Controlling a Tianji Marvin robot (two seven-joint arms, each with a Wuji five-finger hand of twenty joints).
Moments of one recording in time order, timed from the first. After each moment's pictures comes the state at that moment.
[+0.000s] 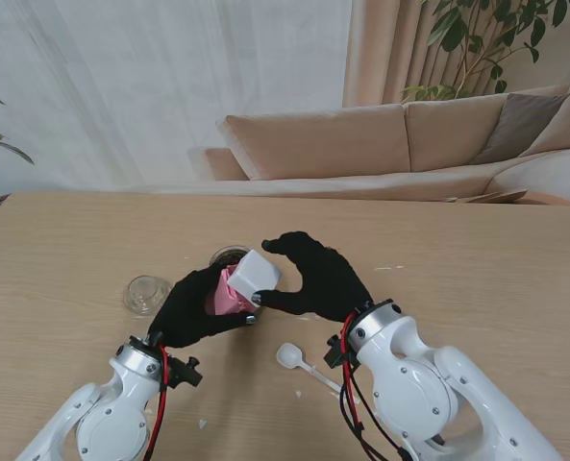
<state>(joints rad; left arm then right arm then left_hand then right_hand) 1.82 -1.14 -1.26 -1.84 0.55 -0.36 0.26 -1.70 -1.10 1.10 -2.11 -0.64 0.14 0.05 0.97 -0.55 0.28 -0.11 0.47 0.36 0.64 0.45 0.77 0.33 0.26 0.77 0.55 0.37 0.71 0.84 0.26 0.38 1.10 0.74 0.38 -0.48 0.59 -0.05 0.46 0.24 0.27 0.44 0.29 0.15 0.61 0.44 0.39 0.21 0.59 0.55 0.20 0.25 1.31 0.90</state>
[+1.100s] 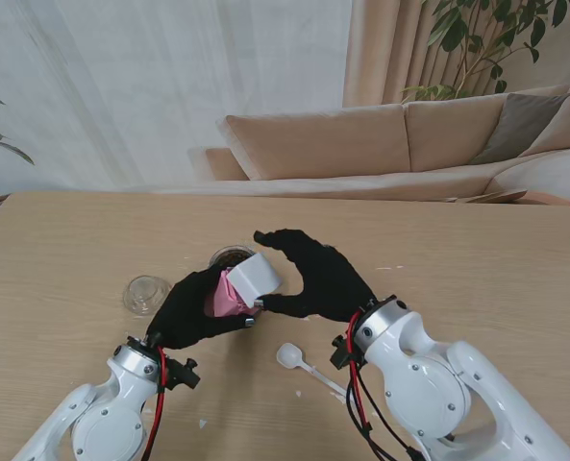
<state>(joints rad) 1.83 -1.14 -1.27 -1.85 0.55 -0.37 0.23 -1.70 -1.07 1.13 -2.13 -0.61 0.09 0.11 0.97 -0.55 0.28 -0.11 0.47 0.37 0.65 0.45 0.78 0.34 0.26 0.77 0.55 0.37 0.71 0.85 0.26 0.38 1.11 0.74 0.42 -0.49 0.63 -0.05 0.29 0.15 0.31 0.38 0.21 0.08 0.54 0.41 0.37 0.20 0.54 0.53 0.15 0.24 1.26 0.91</state>
